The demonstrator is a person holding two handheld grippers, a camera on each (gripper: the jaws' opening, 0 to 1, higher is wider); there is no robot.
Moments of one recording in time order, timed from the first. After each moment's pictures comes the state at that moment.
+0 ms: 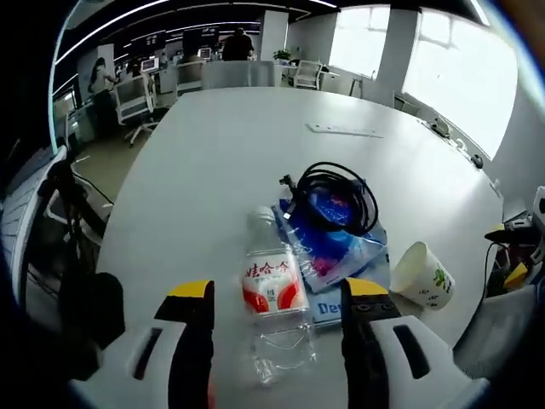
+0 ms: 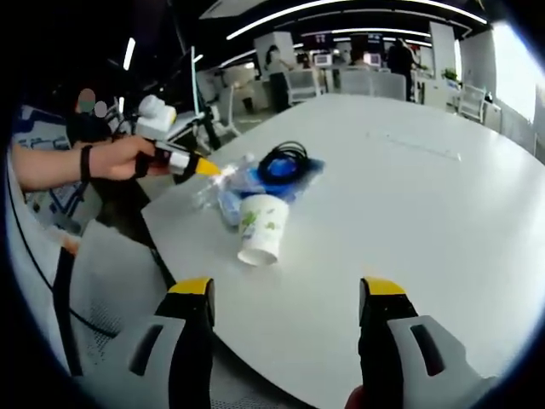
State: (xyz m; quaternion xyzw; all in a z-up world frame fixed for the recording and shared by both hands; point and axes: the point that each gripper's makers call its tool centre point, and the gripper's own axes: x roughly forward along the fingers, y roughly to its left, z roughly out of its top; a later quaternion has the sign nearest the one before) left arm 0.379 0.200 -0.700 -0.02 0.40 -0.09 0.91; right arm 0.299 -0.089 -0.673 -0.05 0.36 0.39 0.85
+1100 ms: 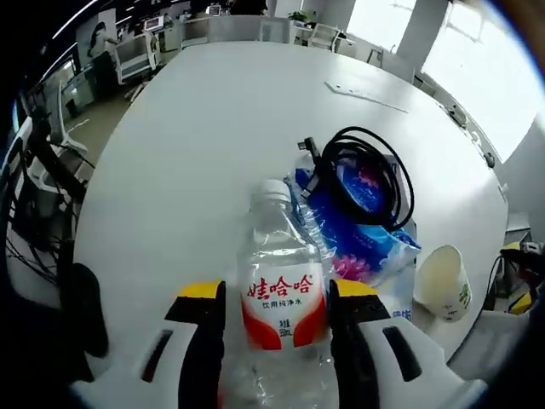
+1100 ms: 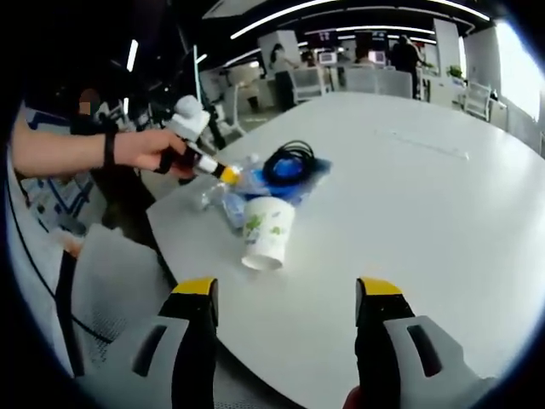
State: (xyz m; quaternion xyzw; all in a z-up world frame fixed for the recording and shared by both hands) left arm 0.394 0.201 -0.745 -0.04 0.50 -0.08 0.86; right arm 0.303 -0.080 -0.675 -0.04 0.36 0.40 0.84
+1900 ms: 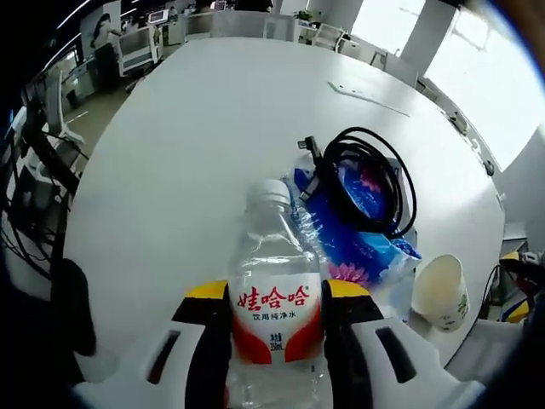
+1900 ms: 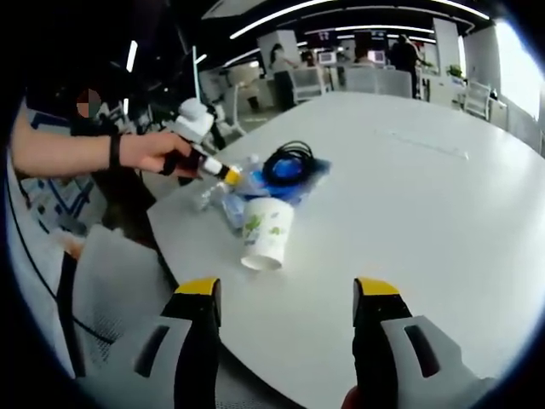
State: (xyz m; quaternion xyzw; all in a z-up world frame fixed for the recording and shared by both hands) left arm 0.398 0.195 -0.750 -0.07 0.50 -0.08 0.86; right arm 0.304 -0.079 -0.676 -0.04 0.37 0.40 0.84
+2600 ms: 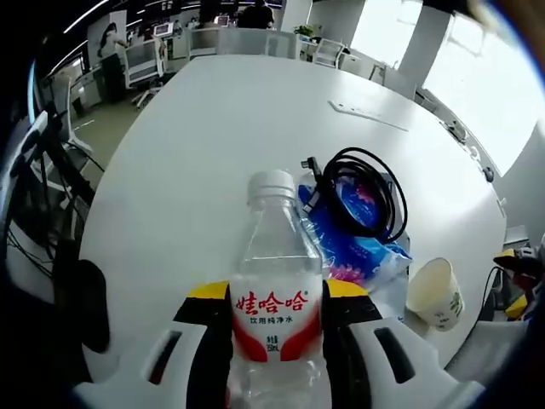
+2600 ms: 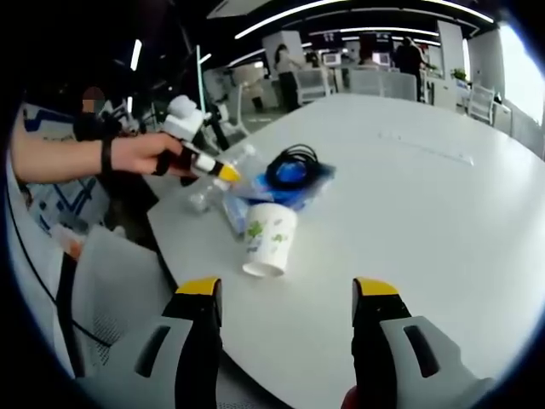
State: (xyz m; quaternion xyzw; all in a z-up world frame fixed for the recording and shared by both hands) left arm 0.394 0.208 -0.725 -0.06 0.46 -0.06 0.88; right arm 0.309 -0.072 -0.672 -0.05 0.36 0.41 0.83
